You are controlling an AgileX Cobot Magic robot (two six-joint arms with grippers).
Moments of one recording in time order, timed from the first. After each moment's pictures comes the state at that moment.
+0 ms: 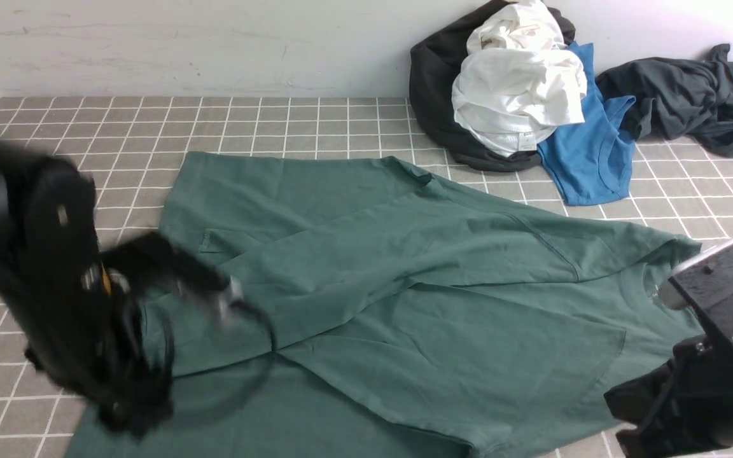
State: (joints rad) right arm 0.34 1.14 -0.57 0.40 0.62 -0.47; left arm -0.31 1.47 -0.90 0.04 1.03 0.28
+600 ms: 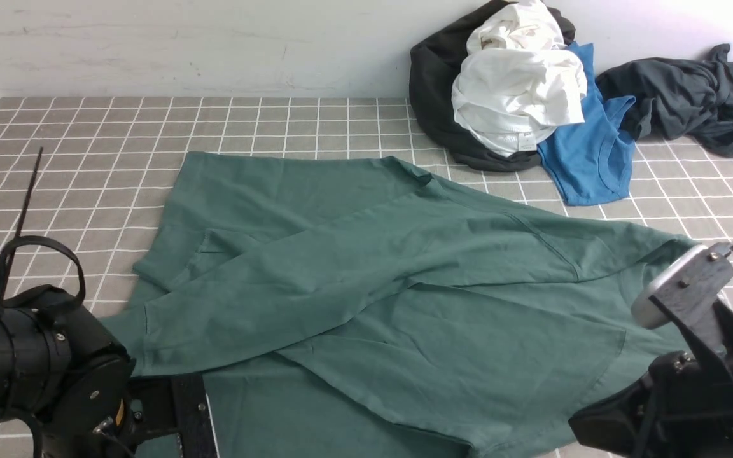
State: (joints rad) right arm 0.34 1.14 -0.57 0.70 0.72 -0.83; left arm -0.40 1.54 -0.61 0.35 0.72 0.50
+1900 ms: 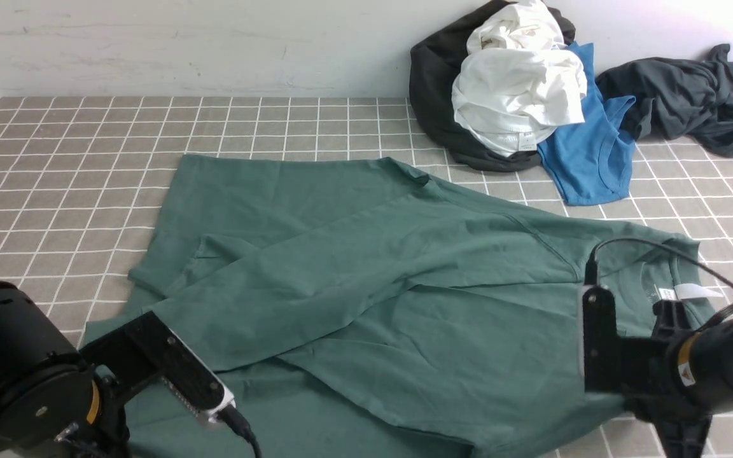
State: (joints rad) right arm 0.34 1.56 -0.65 -0.35 0.46 -0.76; left arm -0.48 1.31 -0.62 0.32 0.84 -0.03
